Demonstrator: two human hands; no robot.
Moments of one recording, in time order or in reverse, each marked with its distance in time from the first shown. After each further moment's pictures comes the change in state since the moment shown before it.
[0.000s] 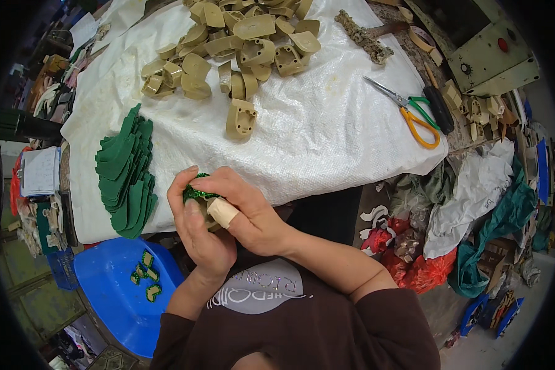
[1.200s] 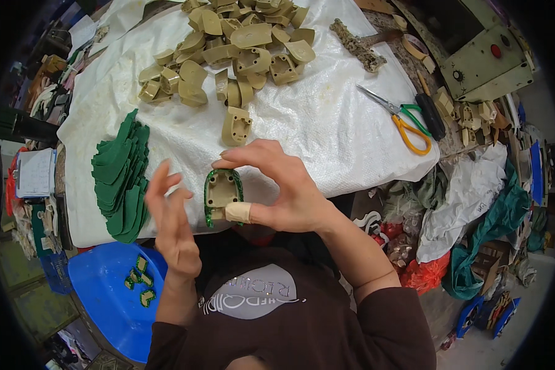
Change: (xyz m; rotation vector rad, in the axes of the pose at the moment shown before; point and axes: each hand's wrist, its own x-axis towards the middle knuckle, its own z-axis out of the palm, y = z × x) left_hand 0.021 0.006 -0.046 0.380 -0.289 0.429; right_hand 0.023 -0.027 -0.056 -0.421 -0.013 -0.122
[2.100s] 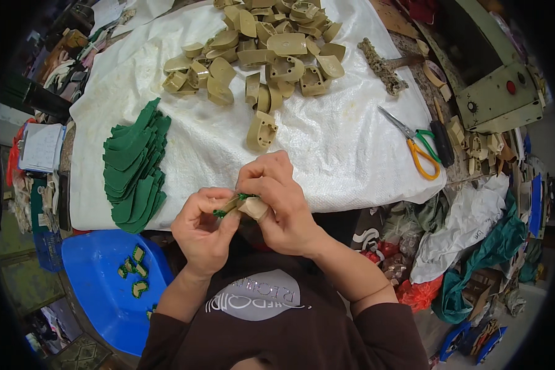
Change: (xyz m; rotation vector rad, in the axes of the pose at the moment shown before) left_hand -0.001 0.012 0.027 -0.471 0.242 -0.336; right_hand -0.003 -0.005 0.027 -0.090 -0.008 0.028
